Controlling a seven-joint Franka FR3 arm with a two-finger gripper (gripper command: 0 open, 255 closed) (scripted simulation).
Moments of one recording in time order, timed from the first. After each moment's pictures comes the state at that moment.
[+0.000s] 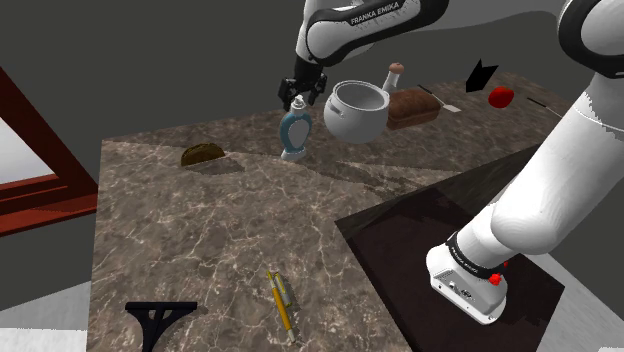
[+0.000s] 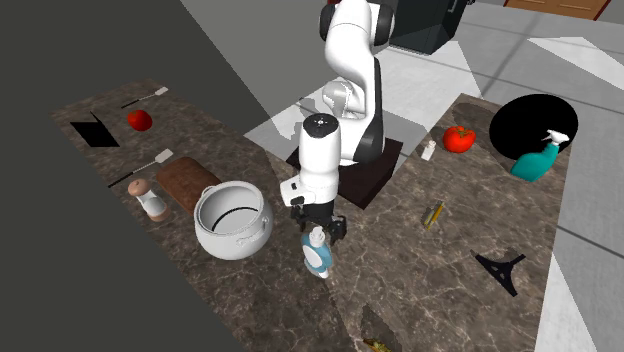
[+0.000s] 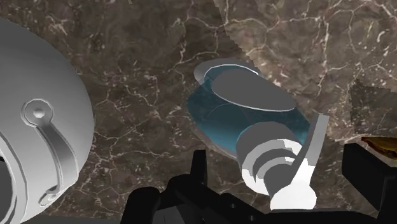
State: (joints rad) arm 0.06 0.13 0.16 -1.99 0.02 2.28 0.23
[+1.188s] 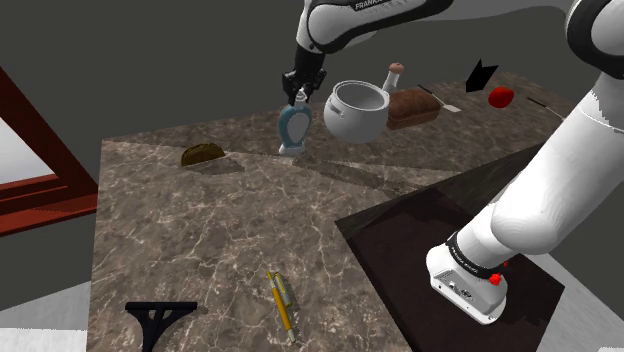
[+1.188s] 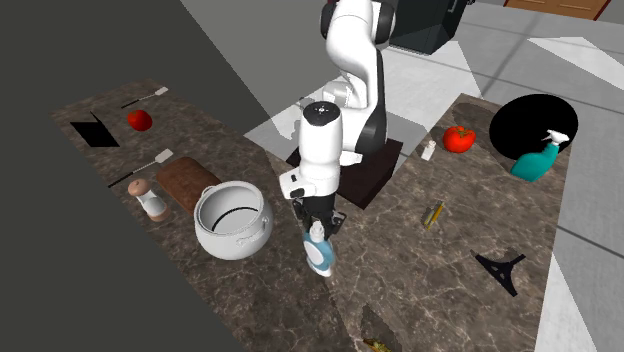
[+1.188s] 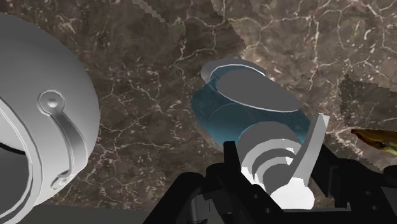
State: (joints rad) arm 0.06 0.11 0.16 -1.95 0.02 2.21 0.23
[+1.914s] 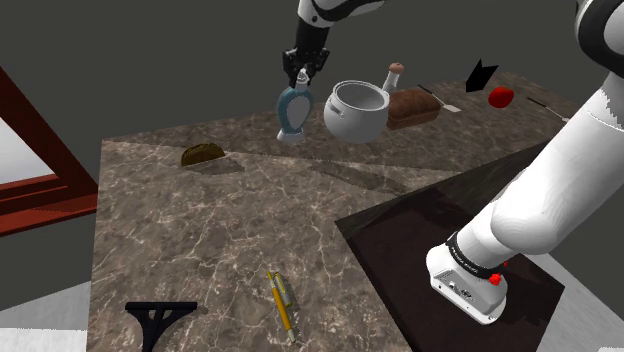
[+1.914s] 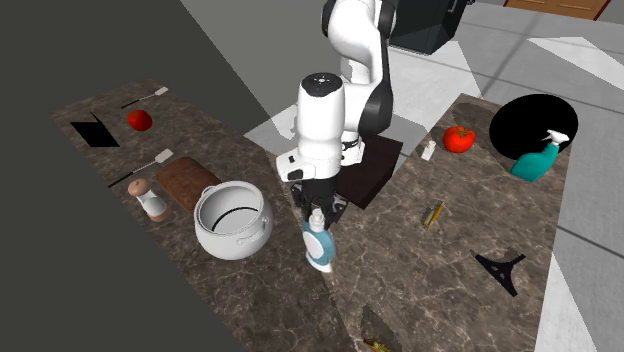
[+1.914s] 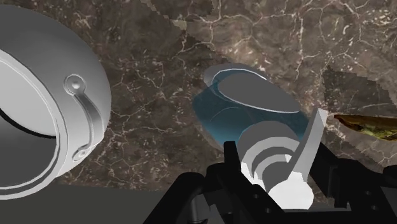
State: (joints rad) arm 0.06 0.07 0.16 -1.85 0.03 2.08 0.23
